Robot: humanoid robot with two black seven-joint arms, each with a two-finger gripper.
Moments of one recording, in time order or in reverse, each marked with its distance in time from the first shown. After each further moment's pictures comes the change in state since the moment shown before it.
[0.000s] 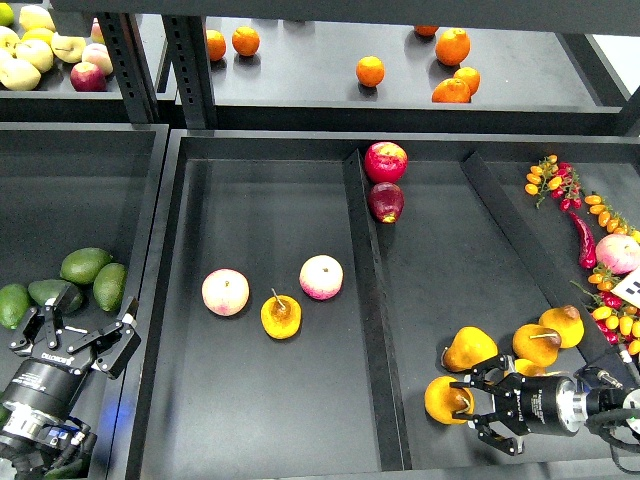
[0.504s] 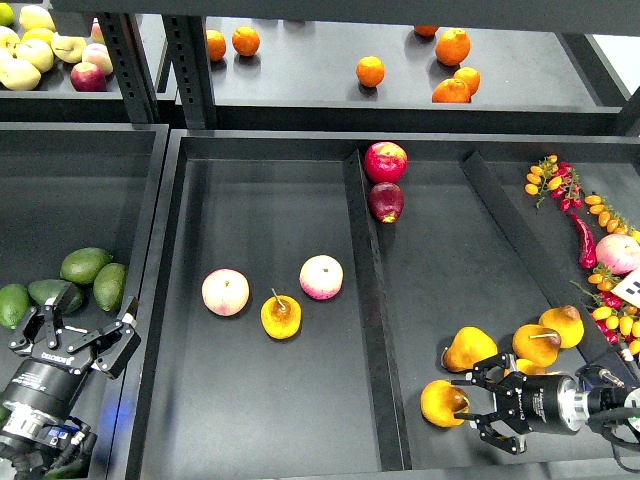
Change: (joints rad) left arm -0.001 0.000 0.000 -0.003 0.000 0.000 0.000; right arm 0.002 -0.002 0.008 0.005 0.001 0.000 0.000
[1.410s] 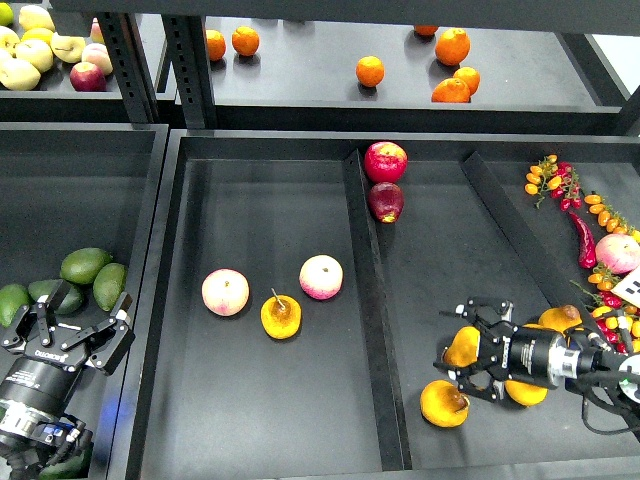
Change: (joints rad) left arm -0.041 0.000 -0.066 0.006 0.003 0.000 0.000; right arm 0.014 0.347 0.648 -0.029 0.092 -0.014 0.000
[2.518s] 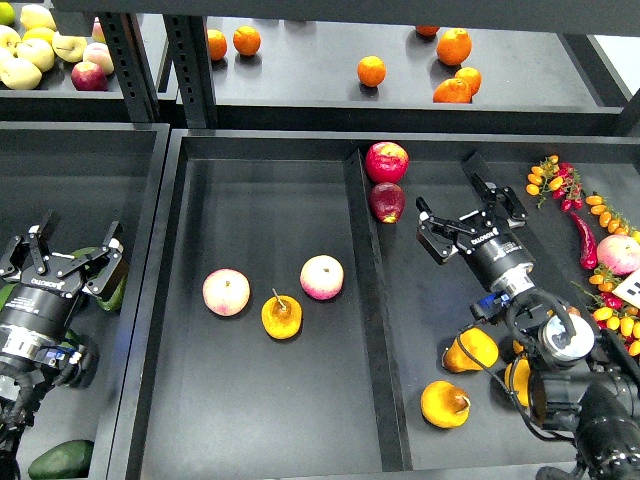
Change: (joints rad) left arm -0.199 0.000 -0.016 0.147 0.012 0.000 0.000; right arm -0.142 0.265 0.407 -0.144 0.007 0.069 0.155
